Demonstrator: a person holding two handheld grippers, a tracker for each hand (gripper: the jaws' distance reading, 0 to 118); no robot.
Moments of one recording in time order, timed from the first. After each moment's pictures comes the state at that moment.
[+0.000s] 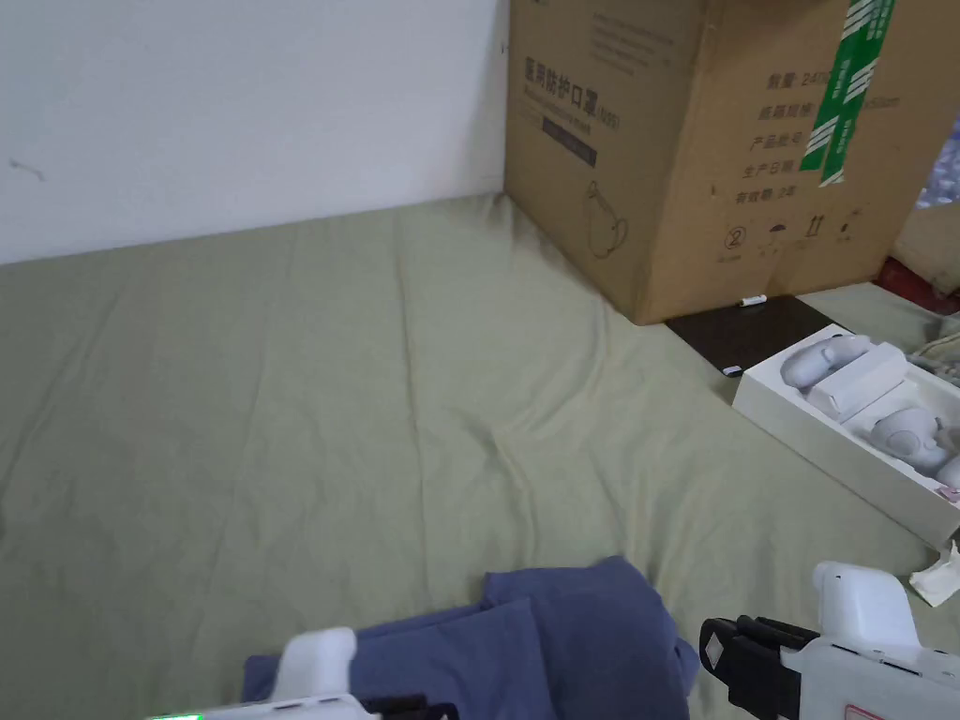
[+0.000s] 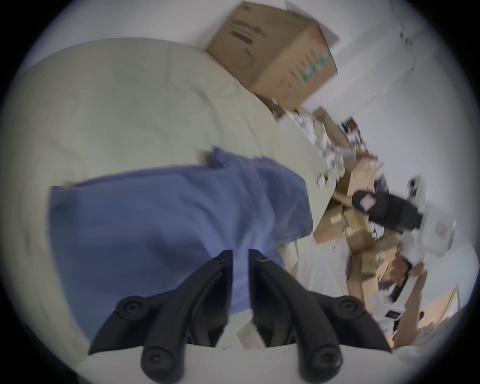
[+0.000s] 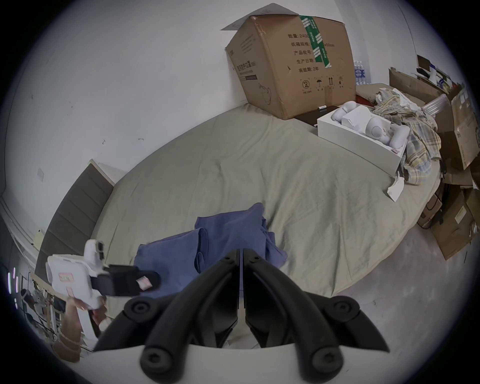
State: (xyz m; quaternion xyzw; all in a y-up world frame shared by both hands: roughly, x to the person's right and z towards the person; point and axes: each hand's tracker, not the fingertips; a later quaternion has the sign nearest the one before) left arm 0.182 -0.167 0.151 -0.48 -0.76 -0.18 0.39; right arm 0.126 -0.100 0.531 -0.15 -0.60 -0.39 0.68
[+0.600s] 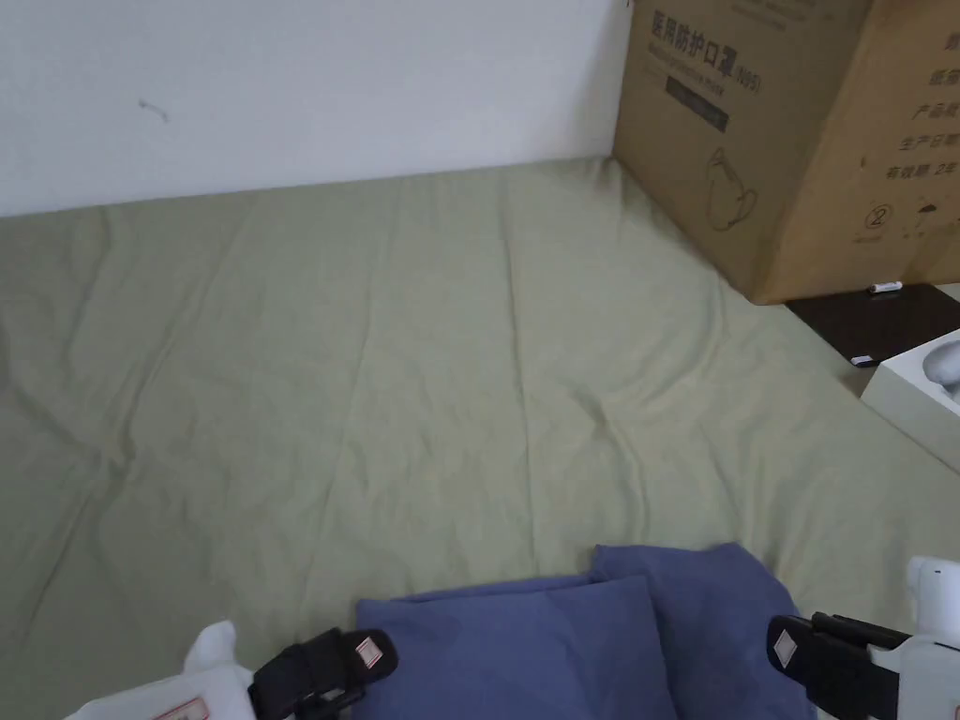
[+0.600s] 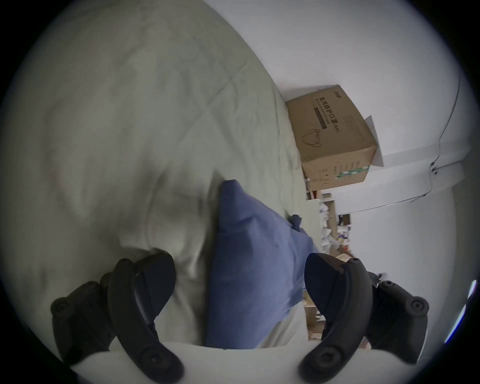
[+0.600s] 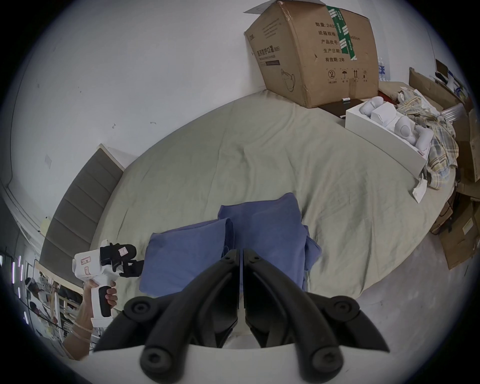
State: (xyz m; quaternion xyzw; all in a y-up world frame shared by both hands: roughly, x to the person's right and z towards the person) left arm 0.182 -0.251 0.017 -0.64 -0.65 0.03 0.41; right arm 0.145 -0.103 0.495 -0.18 -0.56 -0.40 0.70
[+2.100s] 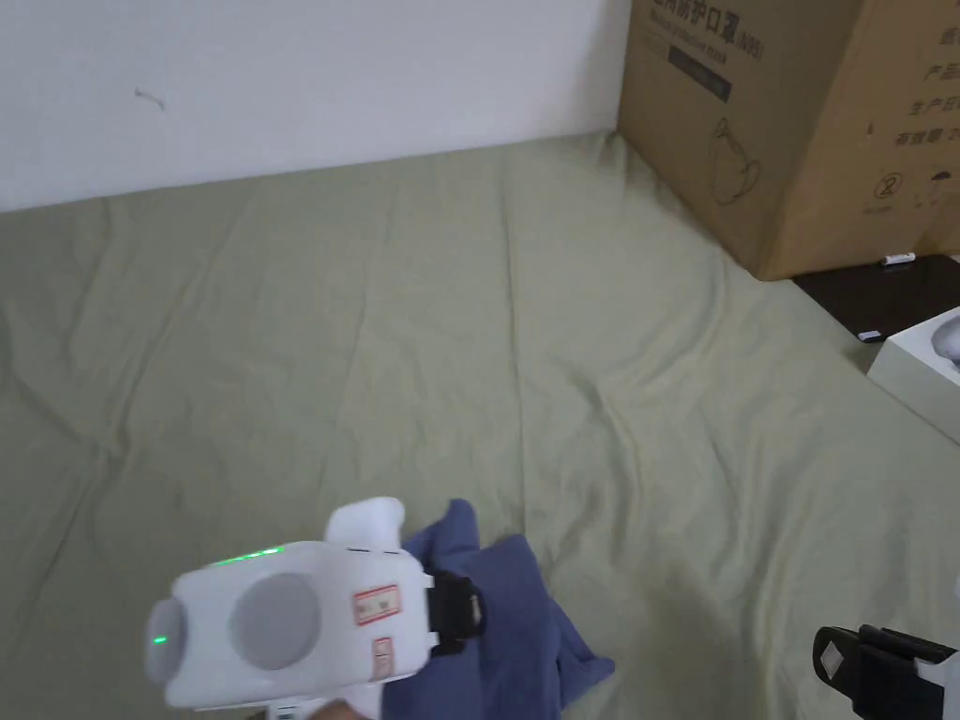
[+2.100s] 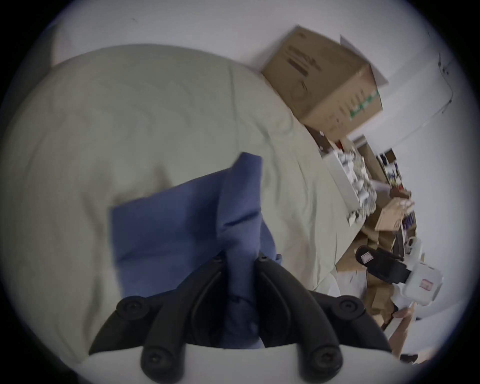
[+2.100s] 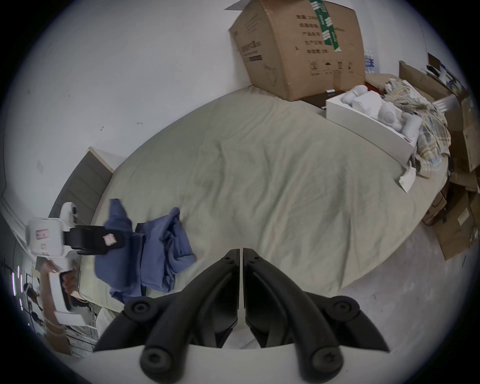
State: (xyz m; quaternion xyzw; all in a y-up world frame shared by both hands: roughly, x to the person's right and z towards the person) left arm 0.224 -0.144 0.169 -0.49 -0.70 -0.23 0.46; right arm 0.137 -0.121 0.540 -0.18 -0.58 -0.42 0.67
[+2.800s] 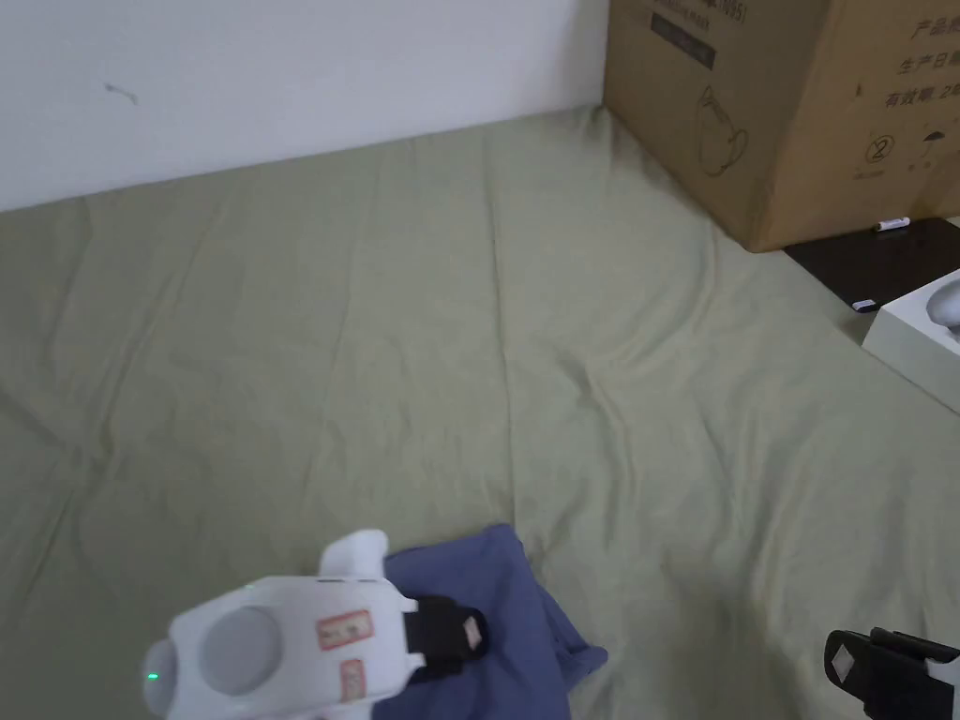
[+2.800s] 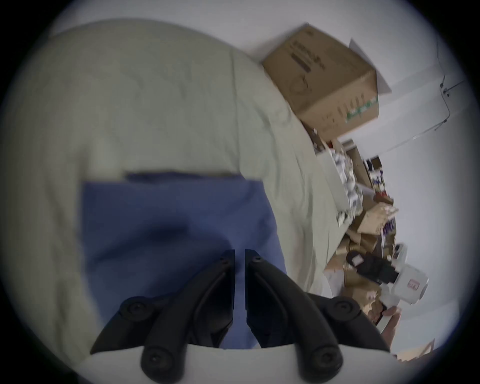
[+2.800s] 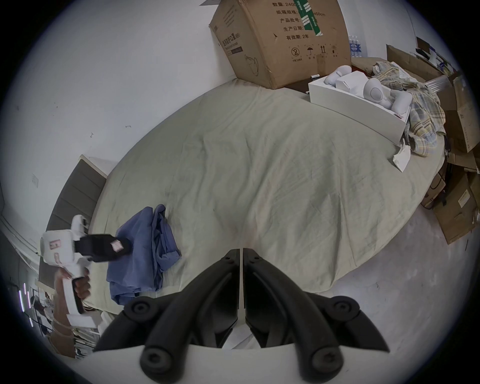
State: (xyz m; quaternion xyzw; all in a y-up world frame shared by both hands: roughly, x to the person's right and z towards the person) left arm 0.226 -0.191 0.155 -0.56 -0.70 -0.20 0.41; right arm 0.139 -0.140 0.553 -0.18 -0.58 -0.45 0.65
